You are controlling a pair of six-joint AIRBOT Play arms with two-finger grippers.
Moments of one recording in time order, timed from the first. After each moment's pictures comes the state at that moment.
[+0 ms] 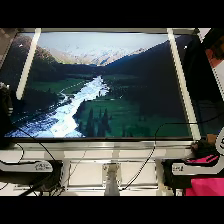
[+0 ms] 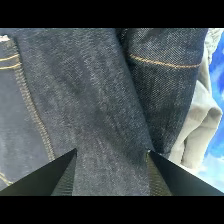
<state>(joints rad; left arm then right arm) 0.55 -1.52 1.35 2.19 -0.88 -1.67 -0.19 -1.49 2.08 0.20 1.55 1.42</state>
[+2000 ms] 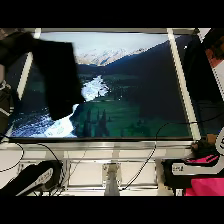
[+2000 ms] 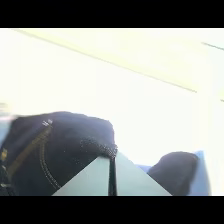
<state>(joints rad) -0.19 -1.04 1.35 1.69 -0.57 -2.01 -0.19 -1.49 2.08 0.20 1.37 1.43</state>
